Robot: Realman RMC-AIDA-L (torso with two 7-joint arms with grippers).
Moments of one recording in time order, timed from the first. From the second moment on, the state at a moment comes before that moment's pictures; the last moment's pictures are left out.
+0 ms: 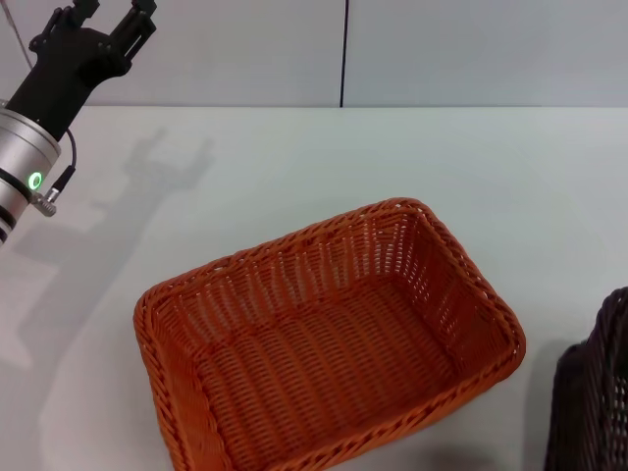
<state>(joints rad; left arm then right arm) -0.62 -2.07 1.02 0.26 0.60 1.14 -0.71 0.57 1.87 -0.37 -1.03 -2.54 -2.11 1.28</state>
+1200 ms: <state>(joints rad) -0.62 -2.06 1.00 0.27 0.59 1.08 -0.68 0.47 1.87 -0.38 -0.74 -2.13 -2.18 1.12</state>
